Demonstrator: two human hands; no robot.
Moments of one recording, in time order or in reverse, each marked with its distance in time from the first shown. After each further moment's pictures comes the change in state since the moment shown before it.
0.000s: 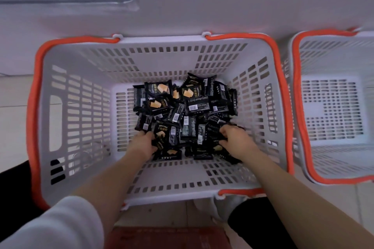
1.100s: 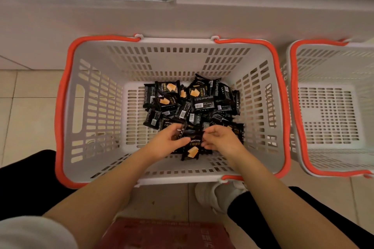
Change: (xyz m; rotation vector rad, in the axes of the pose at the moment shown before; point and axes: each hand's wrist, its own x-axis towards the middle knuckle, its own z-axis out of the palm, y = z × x) left_hand -0.078 0.038 -0.025 -0.876 -0.079 0.348; right_hand -0.040 -0.055 0.014 1.028 -0.044 0.016
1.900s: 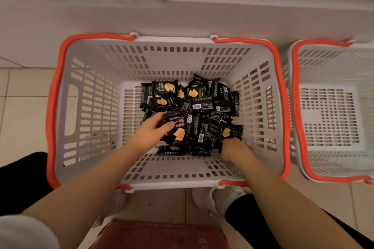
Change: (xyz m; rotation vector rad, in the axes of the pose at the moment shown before) left_hand 0.006 0.008 -0.027 -0.041 0.198 0.024; right_hand 0.040 0.033 -0.031 -1.347 -0.060 0.369
